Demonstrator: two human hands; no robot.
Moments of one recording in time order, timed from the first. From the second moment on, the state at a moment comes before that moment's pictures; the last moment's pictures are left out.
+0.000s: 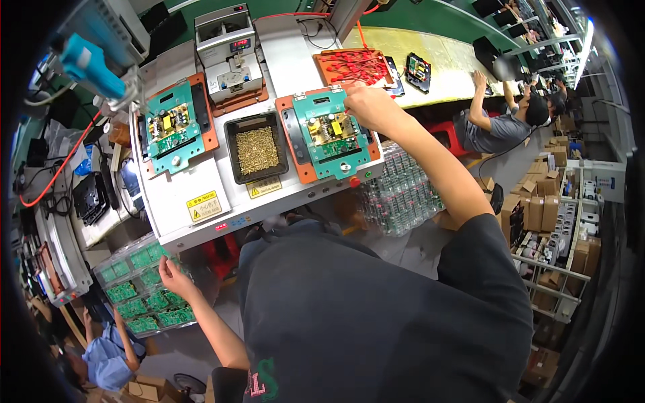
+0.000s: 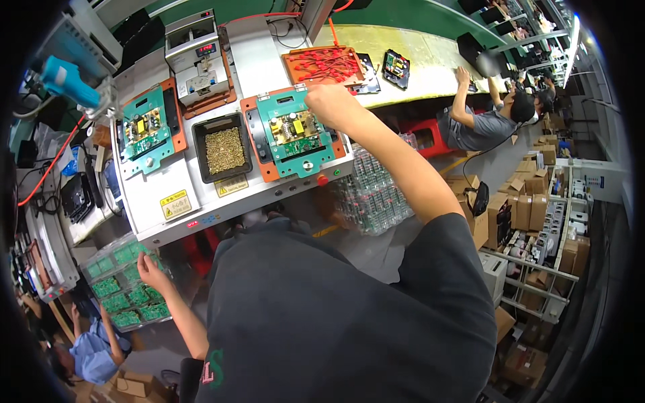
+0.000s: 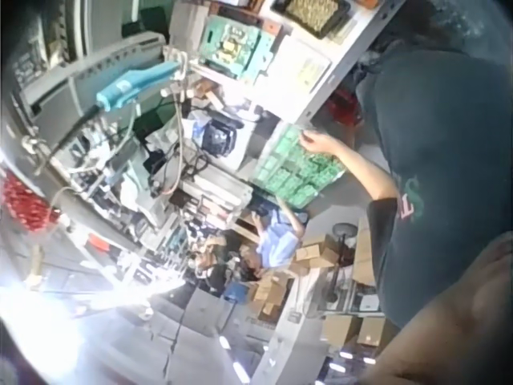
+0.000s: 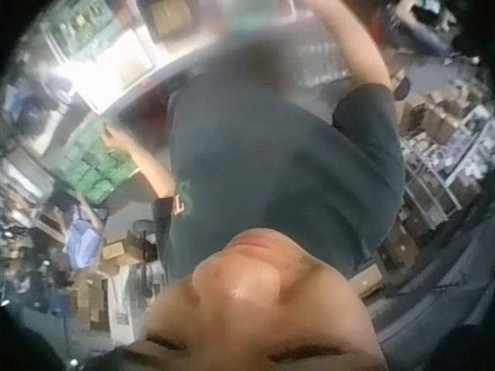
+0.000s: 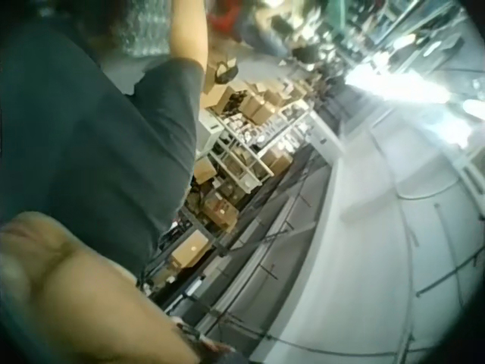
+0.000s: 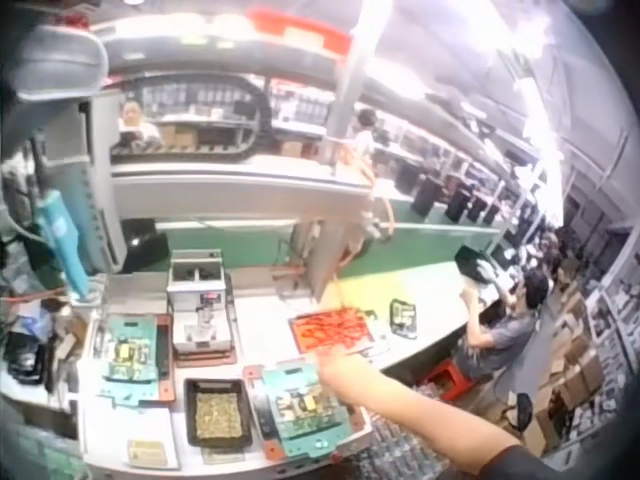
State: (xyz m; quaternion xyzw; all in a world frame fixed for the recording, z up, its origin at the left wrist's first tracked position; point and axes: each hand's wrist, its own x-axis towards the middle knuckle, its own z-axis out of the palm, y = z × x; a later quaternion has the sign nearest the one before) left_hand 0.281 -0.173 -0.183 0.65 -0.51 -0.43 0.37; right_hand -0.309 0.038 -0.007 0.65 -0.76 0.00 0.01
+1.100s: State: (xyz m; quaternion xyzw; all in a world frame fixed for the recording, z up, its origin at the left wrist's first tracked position) left_hand 0.296 -0.207 -0.191 0.65 -0.52 -0.43 0.35; right_hand -0.304 0.023 0.019 0.62 -0.77 -0.06 -0.11
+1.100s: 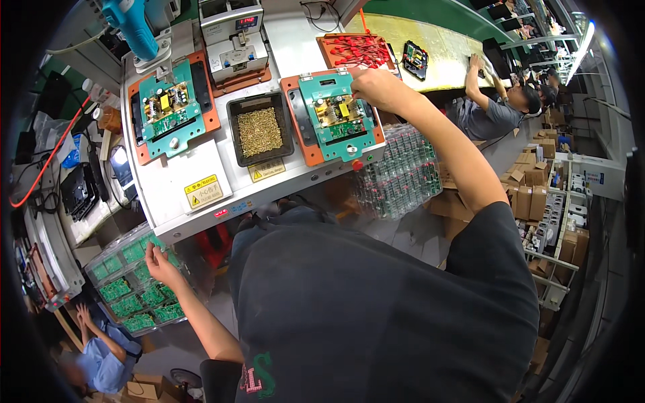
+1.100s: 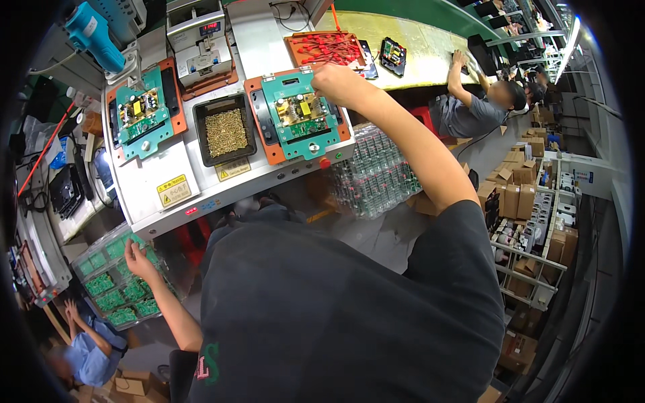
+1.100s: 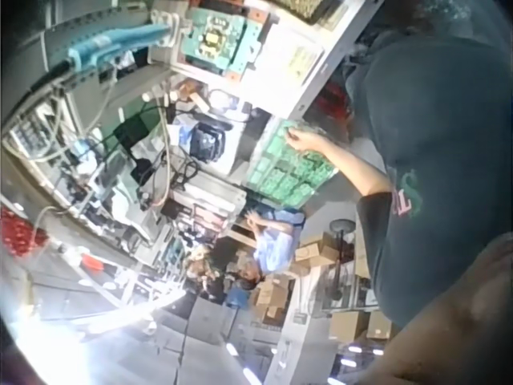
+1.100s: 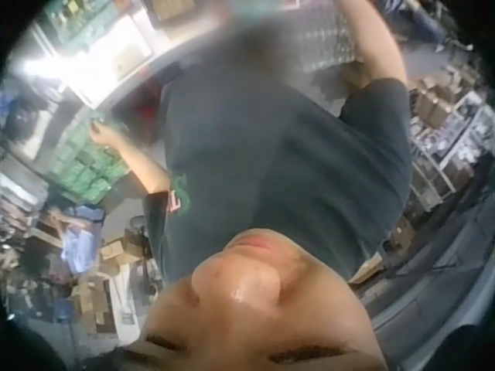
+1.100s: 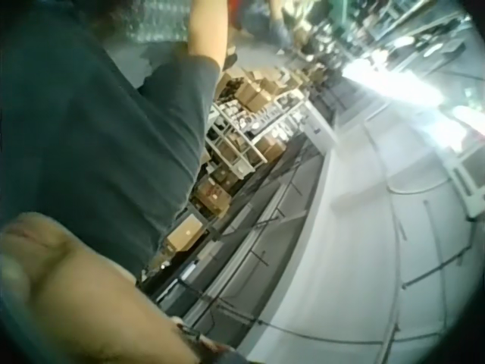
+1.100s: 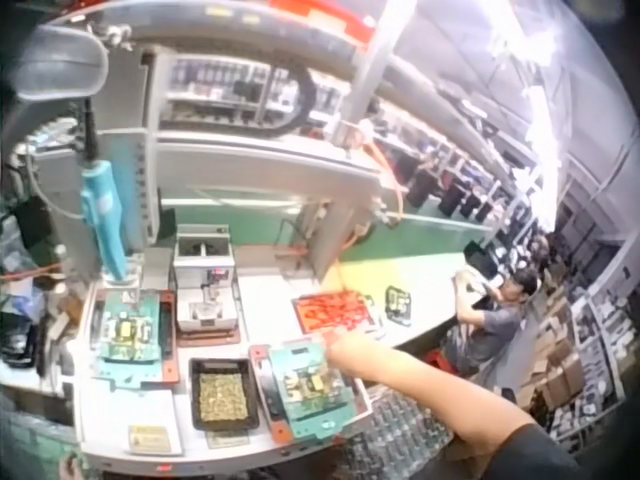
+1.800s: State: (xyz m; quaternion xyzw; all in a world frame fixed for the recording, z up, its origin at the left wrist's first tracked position) left_hand 0.289 -0.199 -0.194 0.62 -0.52 -0.44 0.38; right_hand -0.174 0.090 0.004 0.32 -0.94 0.10 -0.03
